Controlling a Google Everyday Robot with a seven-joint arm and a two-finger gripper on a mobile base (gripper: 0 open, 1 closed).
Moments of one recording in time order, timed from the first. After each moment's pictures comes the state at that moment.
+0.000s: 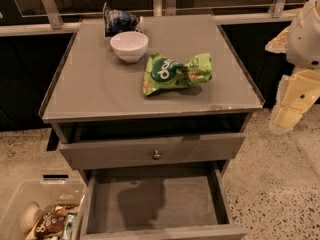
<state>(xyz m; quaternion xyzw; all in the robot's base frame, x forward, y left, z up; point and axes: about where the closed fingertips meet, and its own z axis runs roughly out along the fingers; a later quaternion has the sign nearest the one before) 0.438 -0.217 0.976 -0.60 0.78 -0.03 0.16</state>
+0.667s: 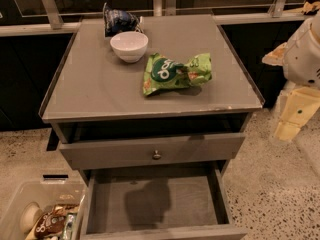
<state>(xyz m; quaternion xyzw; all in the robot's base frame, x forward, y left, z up) 0.436 -0.220 0.950 -0.62 0.77 -0.03 0.16</state>
